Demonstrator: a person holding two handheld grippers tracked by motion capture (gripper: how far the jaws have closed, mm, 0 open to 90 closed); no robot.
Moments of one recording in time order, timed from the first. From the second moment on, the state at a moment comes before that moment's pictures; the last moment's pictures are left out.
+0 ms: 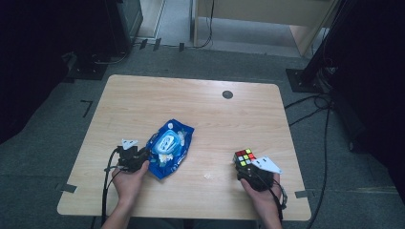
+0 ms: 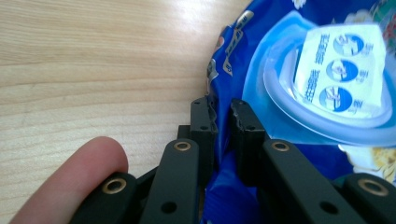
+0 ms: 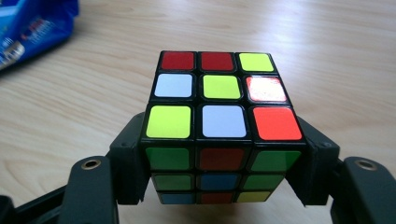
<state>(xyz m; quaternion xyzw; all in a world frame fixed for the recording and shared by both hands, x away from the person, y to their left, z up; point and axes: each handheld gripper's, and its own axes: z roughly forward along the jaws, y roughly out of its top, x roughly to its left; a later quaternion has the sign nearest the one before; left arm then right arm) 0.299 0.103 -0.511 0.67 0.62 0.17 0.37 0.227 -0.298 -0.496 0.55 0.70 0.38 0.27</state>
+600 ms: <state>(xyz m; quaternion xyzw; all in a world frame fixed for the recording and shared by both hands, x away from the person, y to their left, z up) 0.291 0.106 -0.510 0.73 0.55 0.14 0.39 0.287 -0.218 -0.504 0.53 0.71 0.38 0.26</state>
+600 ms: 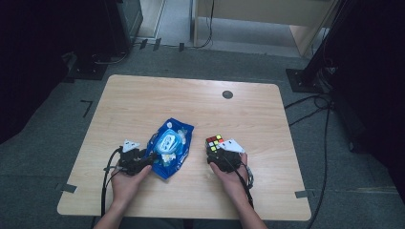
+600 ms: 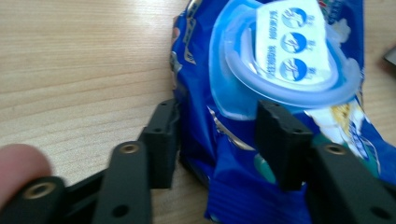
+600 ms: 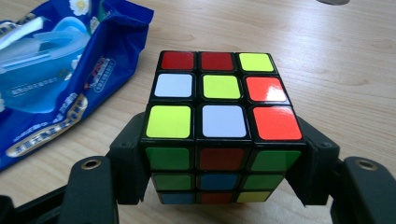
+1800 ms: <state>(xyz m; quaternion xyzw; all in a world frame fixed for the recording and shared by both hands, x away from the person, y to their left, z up) 0.289 0.140 -0.506 0.68 0.59 0.16 0.42 0.261 -0.164 -0.443 0.46 0.72 0.42 0.30</state>
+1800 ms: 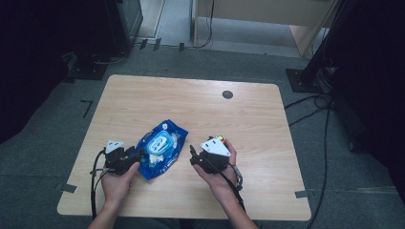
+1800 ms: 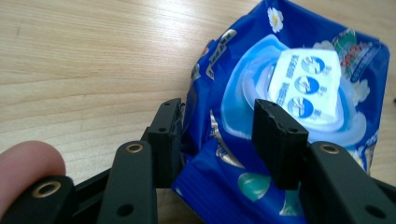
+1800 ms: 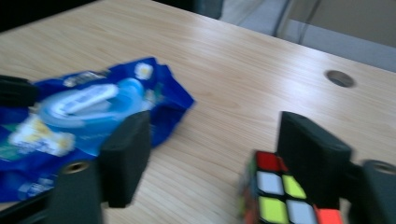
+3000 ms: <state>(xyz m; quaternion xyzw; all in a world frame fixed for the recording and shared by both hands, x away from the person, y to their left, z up) 0.272 0.101 -0.489 0.76 0.47 0.20 0.41 0.306 -0.087 -0.483 0.47 0.74 0.43 0.22</state>
